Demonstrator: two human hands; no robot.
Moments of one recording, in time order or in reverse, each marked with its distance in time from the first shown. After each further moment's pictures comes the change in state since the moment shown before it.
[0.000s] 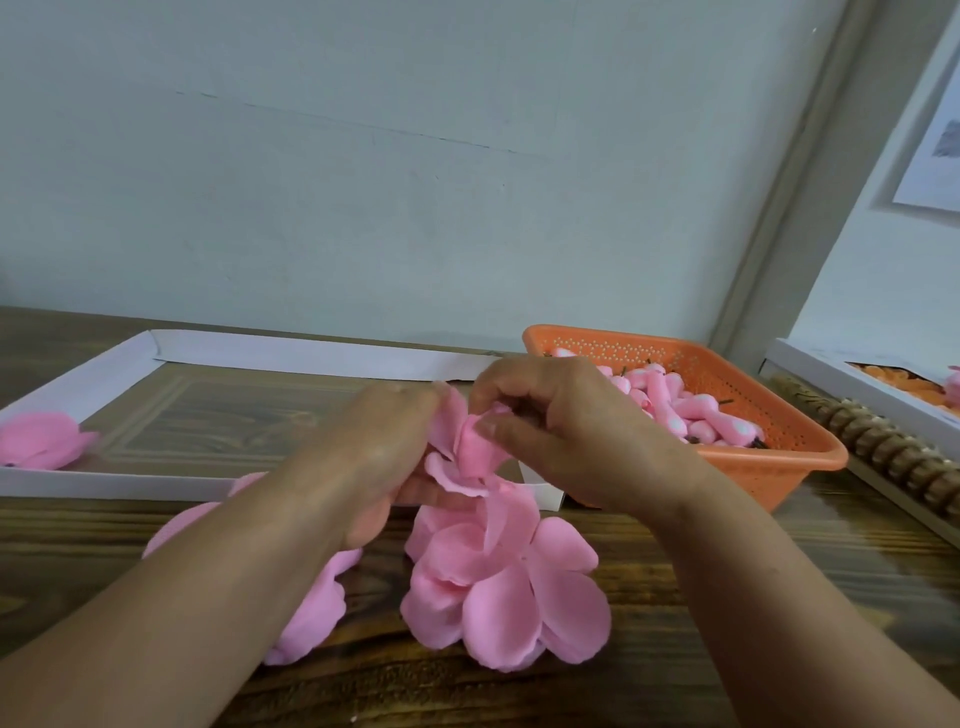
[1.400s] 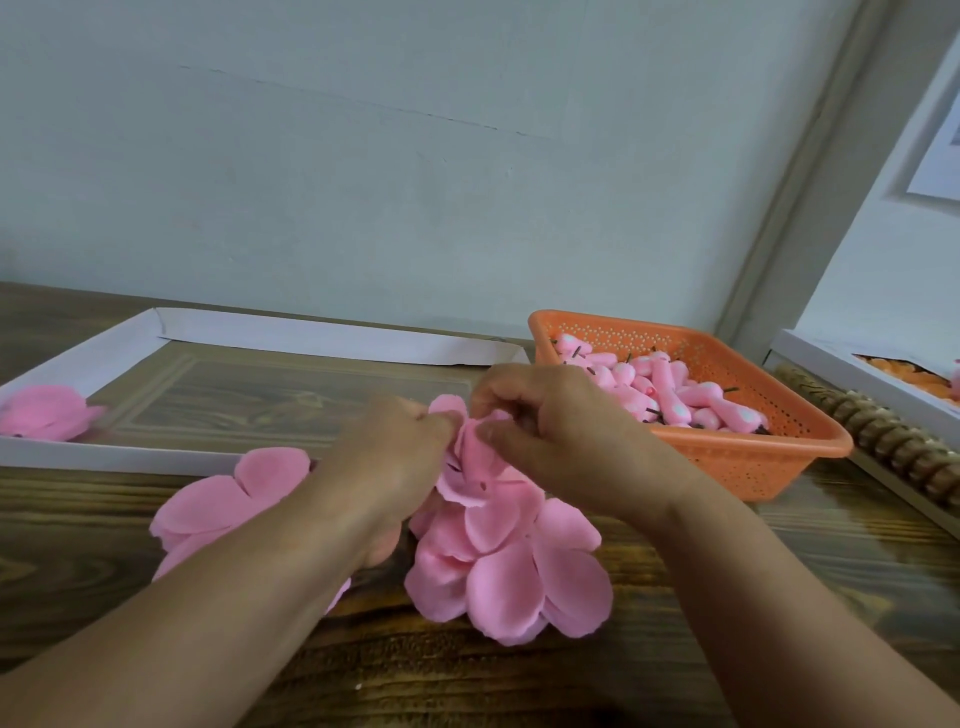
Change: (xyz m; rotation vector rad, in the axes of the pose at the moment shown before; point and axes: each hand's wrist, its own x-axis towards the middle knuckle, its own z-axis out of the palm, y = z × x) left_hand -0.005 -0.024 0.005 0.180 0.174 -0.010; right_hand -0.007 0.004 0.016 -0.019 -0.022 0.067
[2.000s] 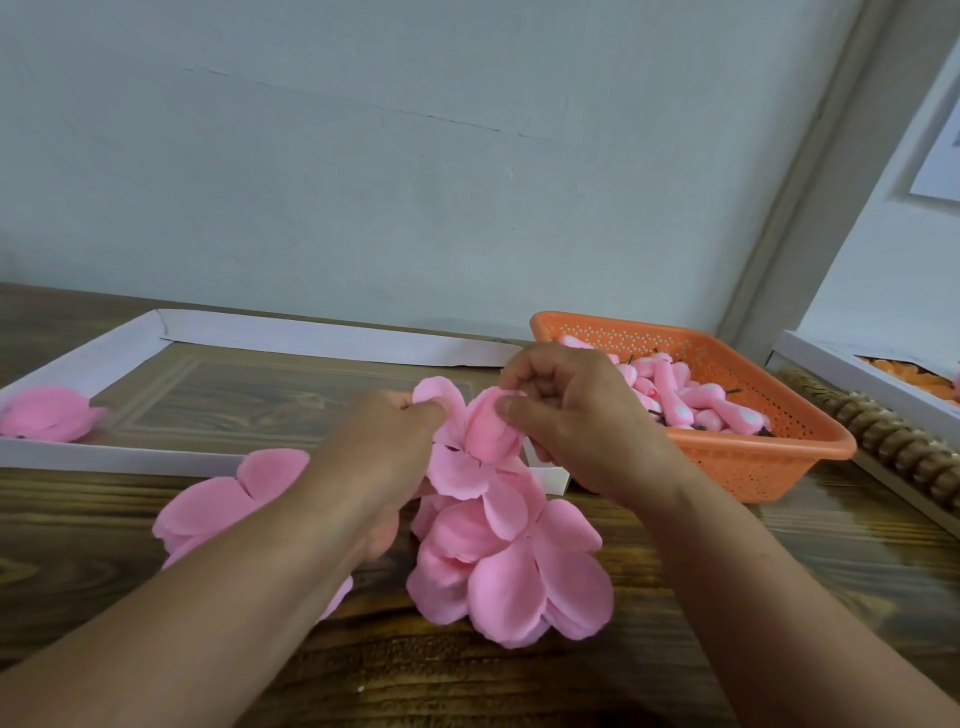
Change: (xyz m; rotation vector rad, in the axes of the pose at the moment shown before) left_hand 0.012 -0.005 -0.002 -0.127 0.075 -0.028; right_hand 0.006 0.015 0.003 0.342 0.178 0.191
